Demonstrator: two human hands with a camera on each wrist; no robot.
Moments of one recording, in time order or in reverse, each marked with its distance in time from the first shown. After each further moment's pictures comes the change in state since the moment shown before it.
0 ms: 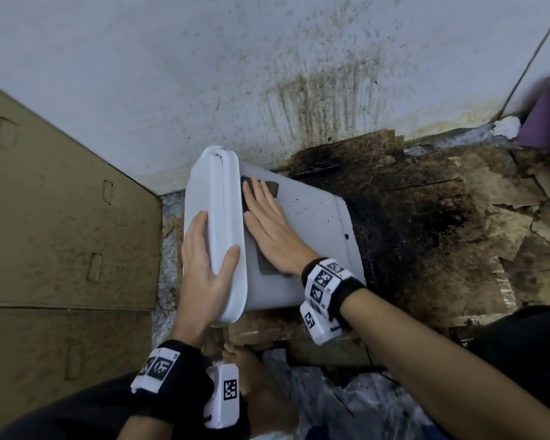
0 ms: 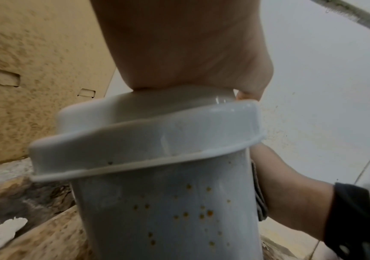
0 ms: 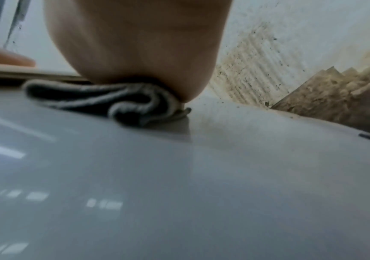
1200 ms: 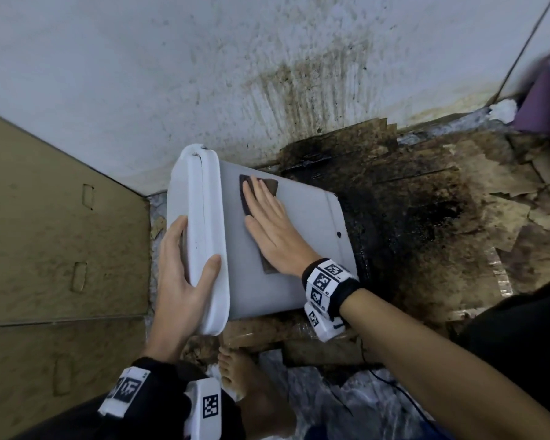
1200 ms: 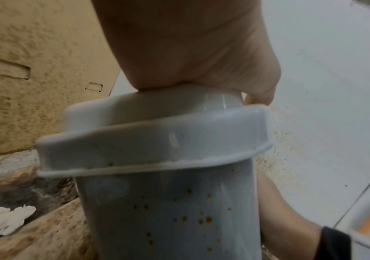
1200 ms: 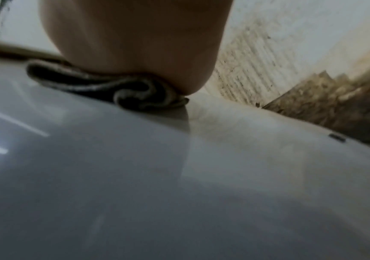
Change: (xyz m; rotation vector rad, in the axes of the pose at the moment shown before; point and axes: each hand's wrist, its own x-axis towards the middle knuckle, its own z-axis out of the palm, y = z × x) left_hand 0.006 -0.006 -0.008 -0.085 -0.034 -0.008; right_hand -0.001 0.032 -0.010 -0.042 0.052 0.014
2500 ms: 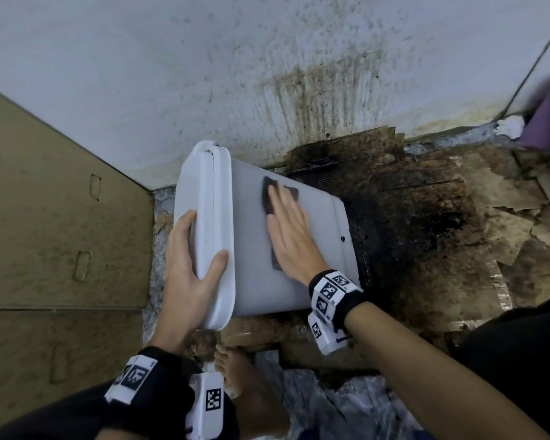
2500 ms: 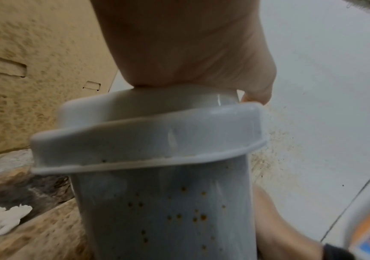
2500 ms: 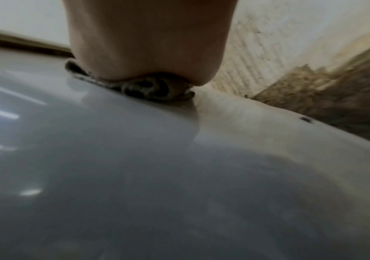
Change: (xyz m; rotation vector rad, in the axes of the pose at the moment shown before) left_hand 0.000 0.004 0.003 -0.016 0.035 0.013; right_hand -0.016 0.006 0.002 -0.077 0.128 0.129
